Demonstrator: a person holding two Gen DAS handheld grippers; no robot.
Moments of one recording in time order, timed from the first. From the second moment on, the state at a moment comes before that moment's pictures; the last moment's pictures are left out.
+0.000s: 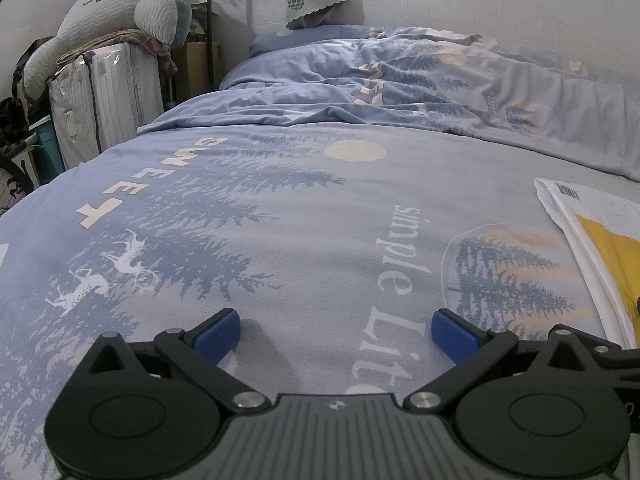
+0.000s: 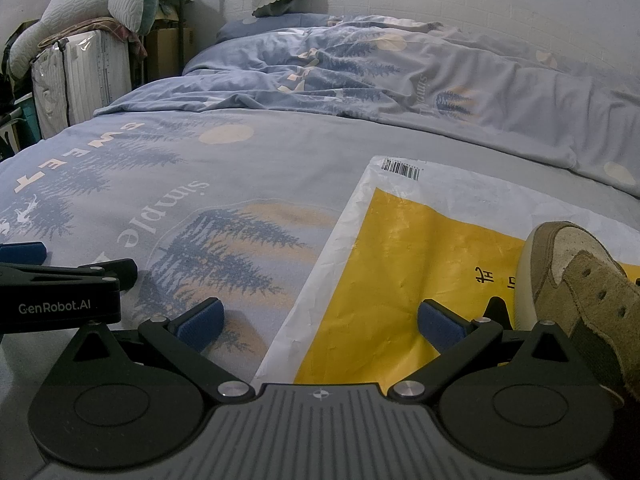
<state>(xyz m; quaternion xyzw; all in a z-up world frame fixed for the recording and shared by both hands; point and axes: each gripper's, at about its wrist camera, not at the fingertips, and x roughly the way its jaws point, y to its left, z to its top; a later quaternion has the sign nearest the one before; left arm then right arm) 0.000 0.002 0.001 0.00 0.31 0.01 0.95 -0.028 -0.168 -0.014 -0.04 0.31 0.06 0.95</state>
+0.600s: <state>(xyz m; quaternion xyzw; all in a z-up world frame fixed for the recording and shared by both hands) 0.001 -0.001 0.000 0.01 0.31 0.02 0.95 -0.027 -0.167 -0.014 -0.04 0.31 0.05 0.95</state>
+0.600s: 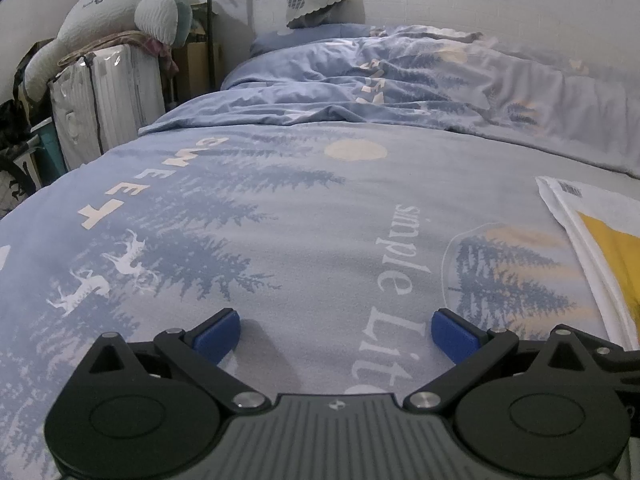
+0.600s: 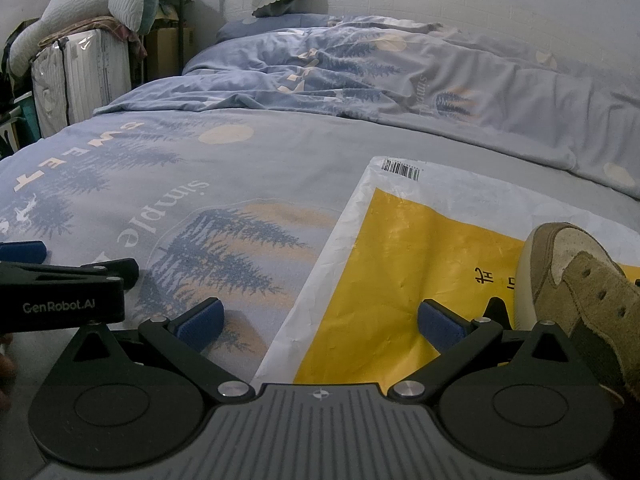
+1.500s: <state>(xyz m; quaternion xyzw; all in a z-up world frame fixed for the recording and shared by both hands) -0.047 -0.032 0.100 -0.31 0.10 -0.22 0.92 -0.188 -0.302 0.135 0.06 0.15 0.07 0.98</state>
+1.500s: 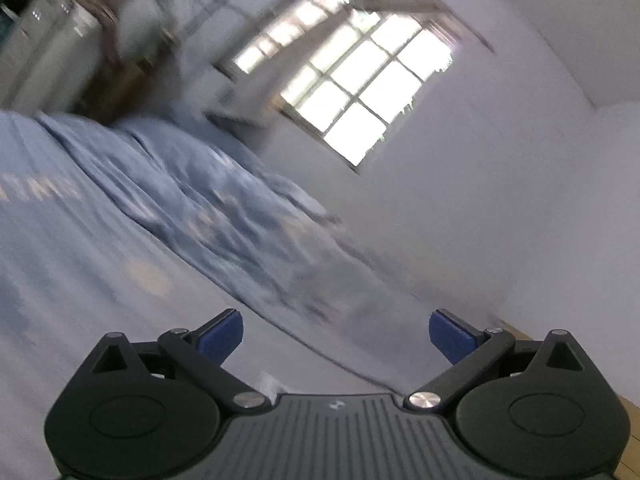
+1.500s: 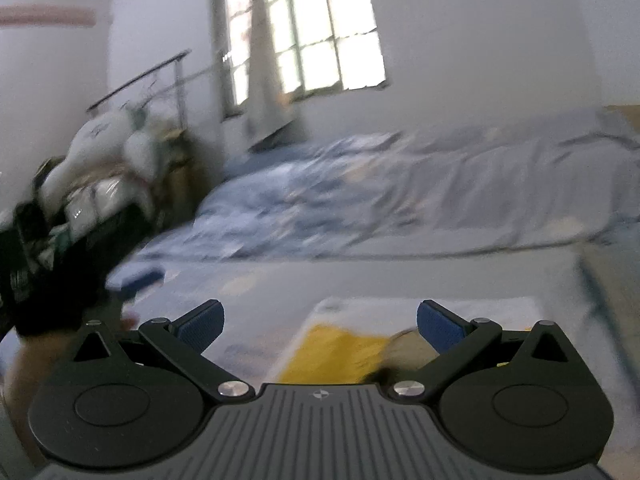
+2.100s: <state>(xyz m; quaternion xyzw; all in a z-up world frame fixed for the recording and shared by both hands) -0.062 -0.135 0.074 -0.25 0.19 -0.42 0.85 -0.225 -0.412 0.061 0.08 0.30 0.07 0.95</state>
